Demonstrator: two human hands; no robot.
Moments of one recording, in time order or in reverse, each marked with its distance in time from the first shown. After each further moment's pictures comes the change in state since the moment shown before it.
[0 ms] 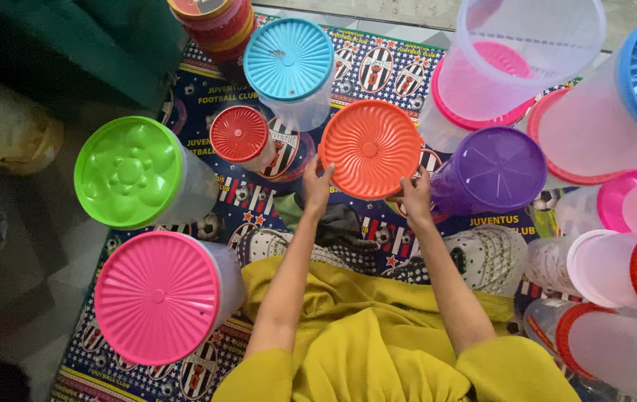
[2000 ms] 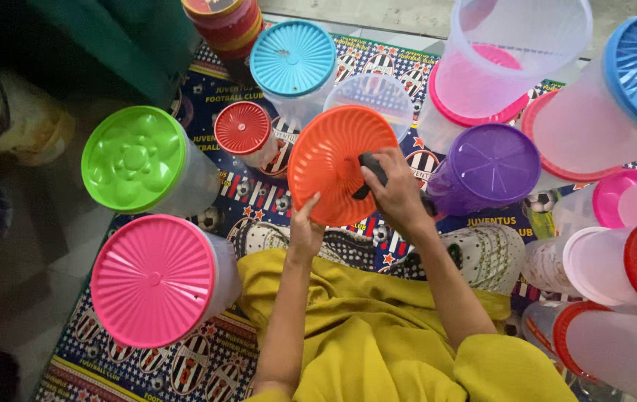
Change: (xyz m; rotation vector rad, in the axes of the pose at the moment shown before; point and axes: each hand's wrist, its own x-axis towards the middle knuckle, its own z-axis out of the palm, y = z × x) left_hand -0.128 0.086 -0.056 -0.899 -0.238 -0.090; right_hand -0.114 -0.152 0.068 -0.772 -0.192 -0.897
